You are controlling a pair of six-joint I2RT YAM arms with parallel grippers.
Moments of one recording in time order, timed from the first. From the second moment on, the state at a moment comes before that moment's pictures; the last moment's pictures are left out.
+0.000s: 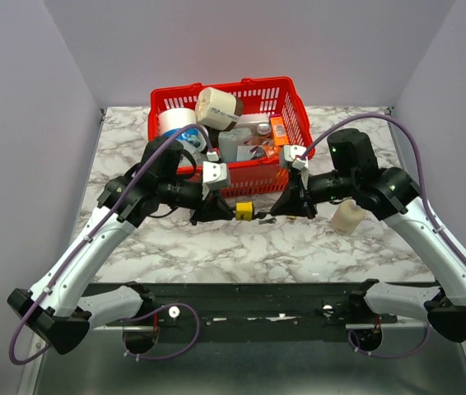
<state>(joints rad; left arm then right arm) -0.60 1.12 1.30 -0.80 0.90 0.37 0.65 1.17 1.41 -0.86 -0.82 -0.39</state>
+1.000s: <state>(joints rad) 0.09 0.84 1.21 -0.64 0.79 -0.07 1.07 1.36 1.00 -0.03 -0.31 -0.16</state>
